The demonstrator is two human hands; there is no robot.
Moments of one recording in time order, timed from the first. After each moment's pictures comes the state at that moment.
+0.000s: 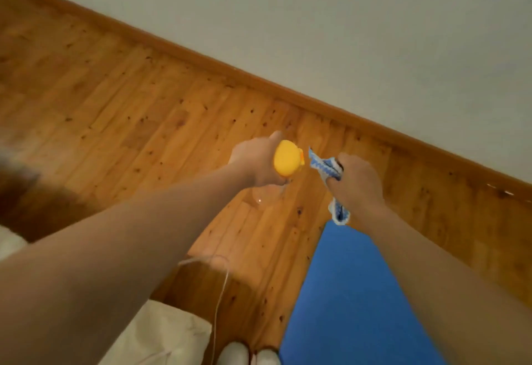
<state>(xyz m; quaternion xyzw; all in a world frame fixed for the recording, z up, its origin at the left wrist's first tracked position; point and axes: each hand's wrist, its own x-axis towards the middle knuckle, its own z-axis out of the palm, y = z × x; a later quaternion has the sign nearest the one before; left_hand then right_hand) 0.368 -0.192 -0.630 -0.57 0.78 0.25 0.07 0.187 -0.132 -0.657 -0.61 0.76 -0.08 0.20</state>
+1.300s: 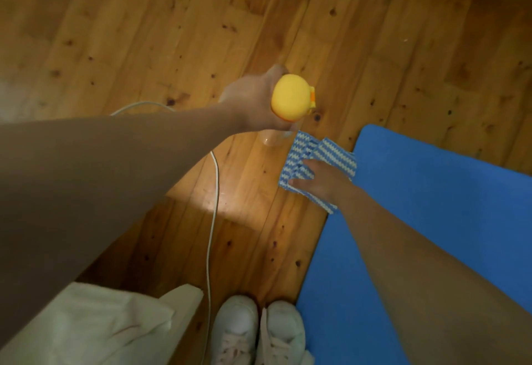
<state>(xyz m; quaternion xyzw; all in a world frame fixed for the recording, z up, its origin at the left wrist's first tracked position) 0.368 -0.152 -0.919 -0.52 0.79 0.30 0.06 0.221 -0.024 -1.011 -0.48 0.69 0.08 0.54</state>
